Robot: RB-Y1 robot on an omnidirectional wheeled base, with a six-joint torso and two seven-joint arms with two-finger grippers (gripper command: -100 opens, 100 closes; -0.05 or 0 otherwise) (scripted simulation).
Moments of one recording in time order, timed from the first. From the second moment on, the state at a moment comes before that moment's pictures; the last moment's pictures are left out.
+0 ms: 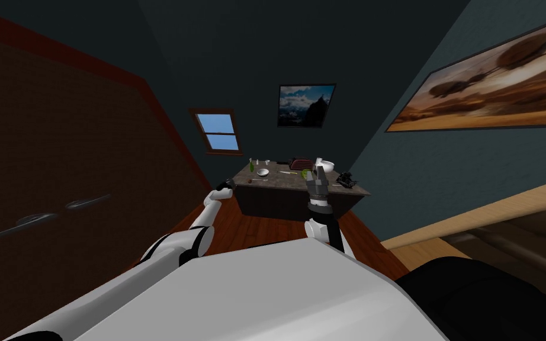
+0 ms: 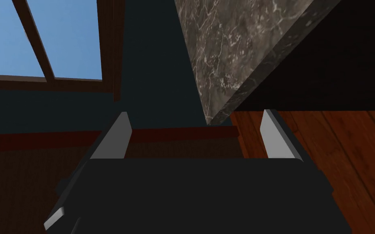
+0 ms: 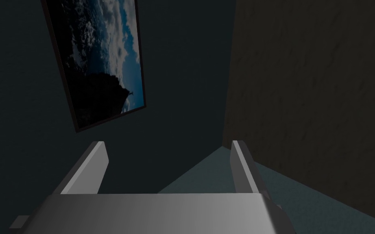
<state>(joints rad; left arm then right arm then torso) -0.61 0.26 0.21 -0.90 0.05 0.30 0.38 0.47 -0.02 0.05 -2.33 -0.06 -0.51 0.11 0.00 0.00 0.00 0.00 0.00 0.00</state>
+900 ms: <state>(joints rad) -0.79 0.26 0.20 -0.61 0.05 0.42 0.44 0.47 -0.02 0.05 -2.33 -0.06 -0.51 0.11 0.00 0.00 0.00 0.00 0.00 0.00</state>
